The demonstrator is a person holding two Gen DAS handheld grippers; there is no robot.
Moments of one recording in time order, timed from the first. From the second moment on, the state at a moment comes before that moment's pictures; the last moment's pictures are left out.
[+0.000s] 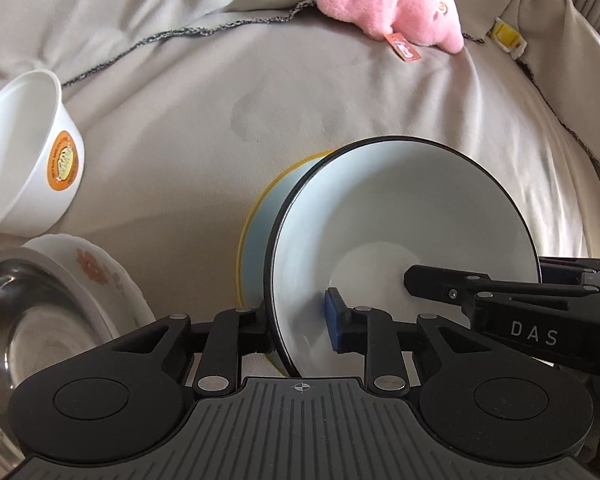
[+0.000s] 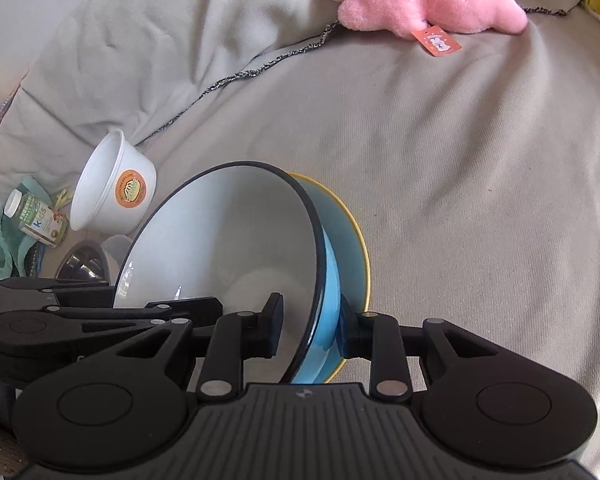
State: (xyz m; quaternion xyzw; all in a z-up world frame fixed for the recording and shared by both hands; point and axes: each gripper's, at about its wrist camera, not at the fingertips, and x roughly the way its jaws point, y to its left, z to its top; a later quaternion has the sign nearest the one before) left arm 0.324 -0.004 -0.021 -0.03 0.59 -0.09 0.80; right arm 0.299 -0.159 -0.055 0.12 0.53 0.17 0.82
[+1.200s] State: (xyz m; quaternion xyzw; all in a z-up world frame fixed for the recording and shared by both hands) left arm 0.313 0.003 0.009 -0.01 0.56 -0.07 0.83; right arm 0.293 -0.167 -0.032 0.09 0.51 0.18 0.84
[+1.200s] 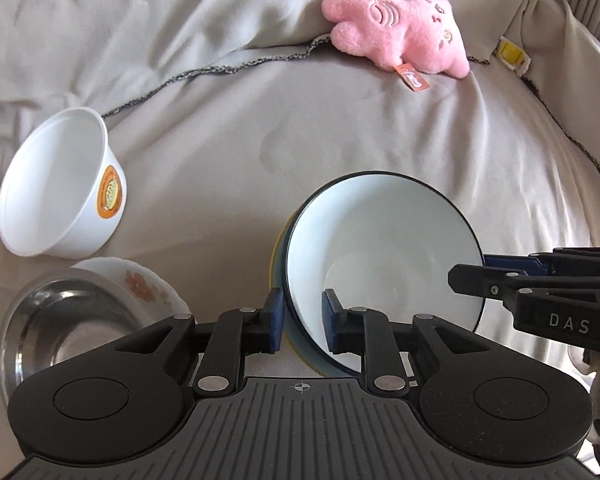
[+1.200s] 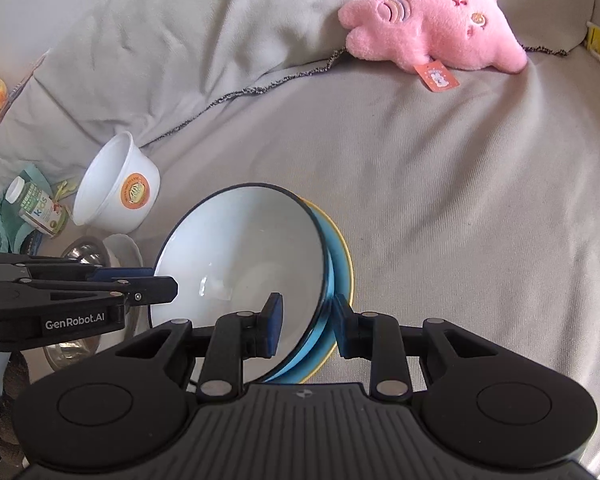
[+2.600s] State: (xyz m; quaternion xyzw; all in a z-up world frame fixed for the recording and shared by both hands) left arm 0.312 0.289 -0.010 -0.18 0.36 0.06 0.91; right arm 0.381 0.079 0.001 -0.07 0.48 0.20 0.85
